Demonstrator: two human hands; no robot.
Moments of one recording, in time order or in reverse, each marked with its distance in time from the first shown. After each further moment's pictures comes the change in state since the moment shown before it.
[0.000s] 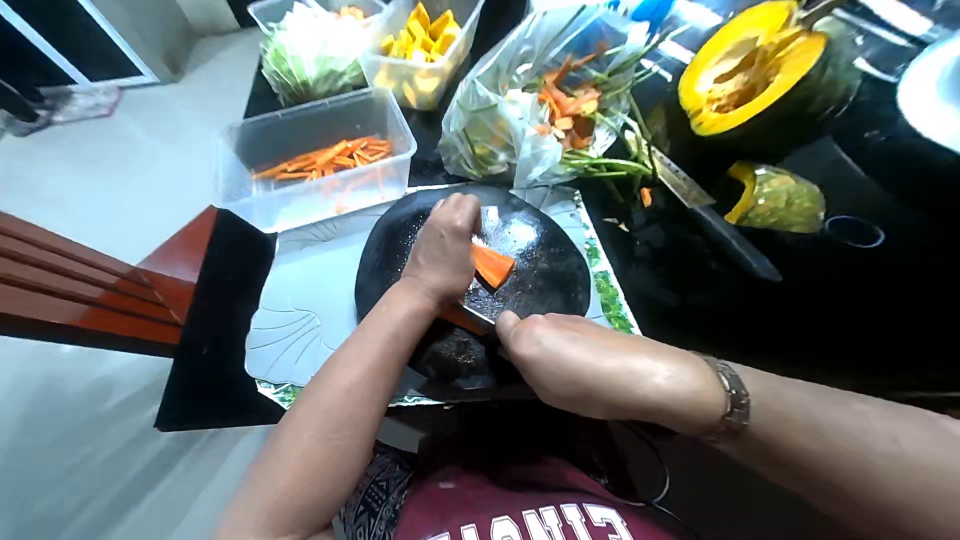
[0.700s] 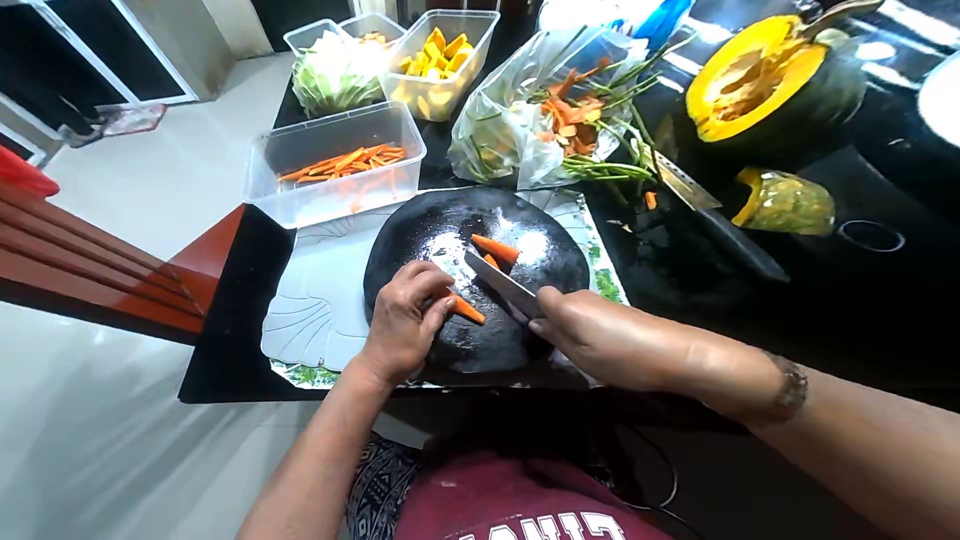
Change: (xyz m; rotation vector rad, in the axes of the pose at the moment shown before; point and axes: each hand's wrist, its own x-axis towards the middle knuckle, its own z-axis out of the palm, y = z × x) left_hand -0.098 0.003 -0.018 -0.198 0.116 -0.034; right_hand -0.012 0.042 0.014 0.303 0.153 -0.002
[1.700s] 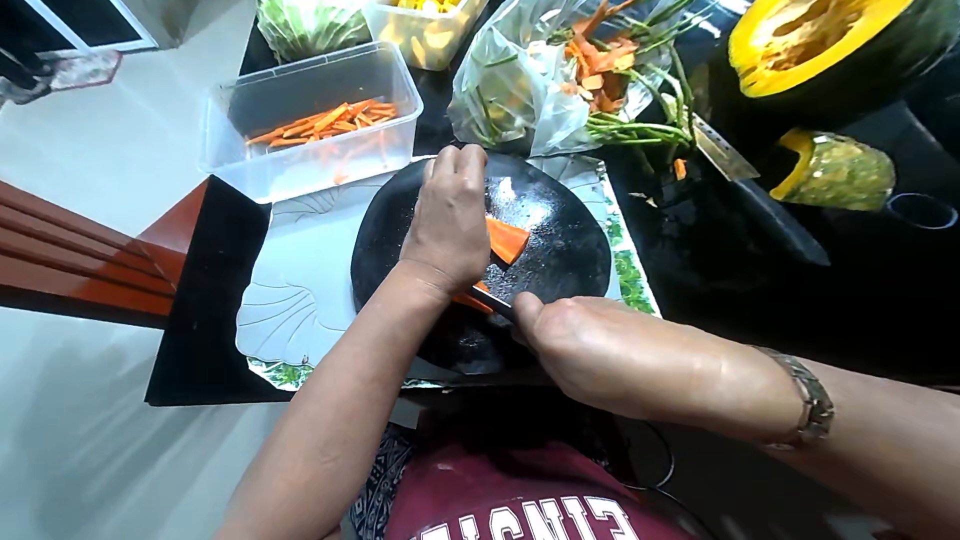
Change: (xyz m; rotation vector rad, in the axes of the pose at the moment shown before) left_hand 0.095 0.022 0.021 0.309 -0.108 -0.141; right_hand 0.008 -0.017 0.015 -0.369 0.074 -0.183
